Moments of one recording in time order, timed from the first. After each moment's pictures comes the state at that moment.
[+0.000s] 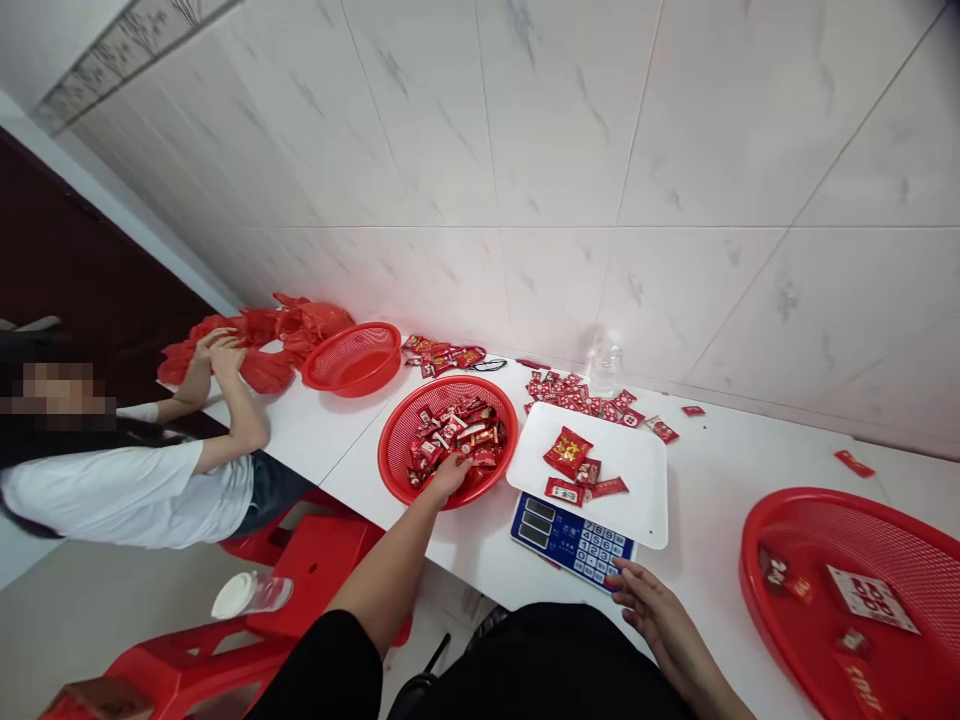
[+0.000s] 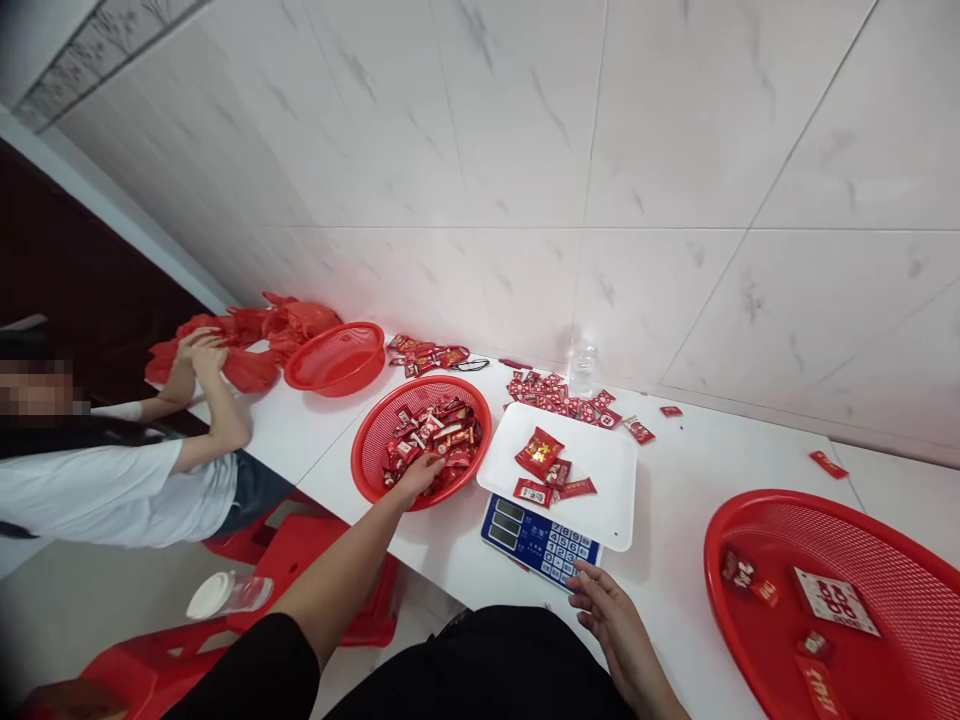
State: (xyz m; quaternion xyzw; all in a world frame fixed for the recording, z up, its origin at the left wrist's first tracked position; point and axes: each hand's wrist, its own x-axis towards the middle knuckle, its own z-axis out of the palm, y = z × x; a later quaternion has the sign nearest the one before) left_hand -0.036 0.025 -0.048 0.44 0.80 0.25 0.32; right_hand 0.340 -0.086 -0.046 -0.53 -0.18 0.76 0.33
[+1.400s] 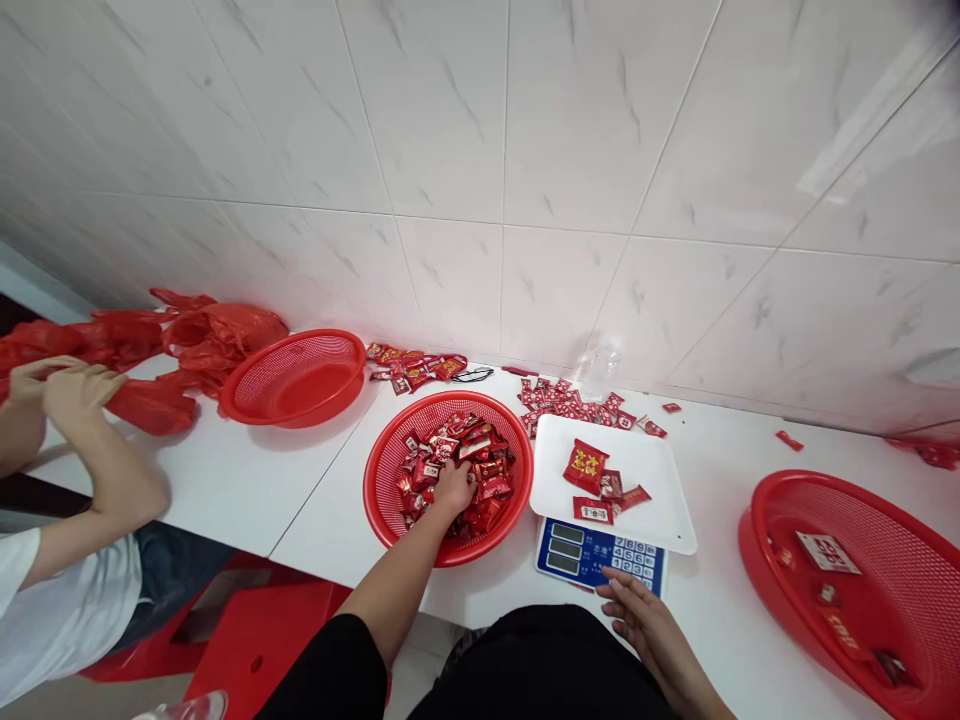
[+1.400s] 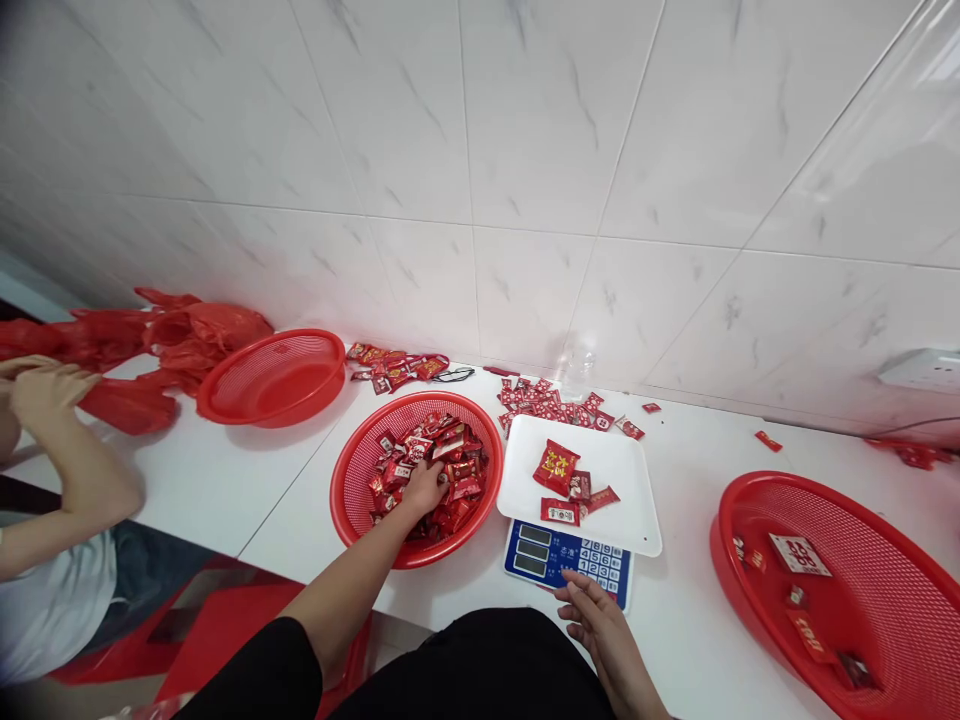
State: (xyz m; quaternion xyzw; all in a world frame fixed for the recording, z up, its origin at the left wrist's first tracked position) left_hand -0.095 0.082 -0.090 0.62 0.75 0.05 0.23; right_hand 0.223 -0.088 -0.040 -0.59 -0.16 0.69 0.38
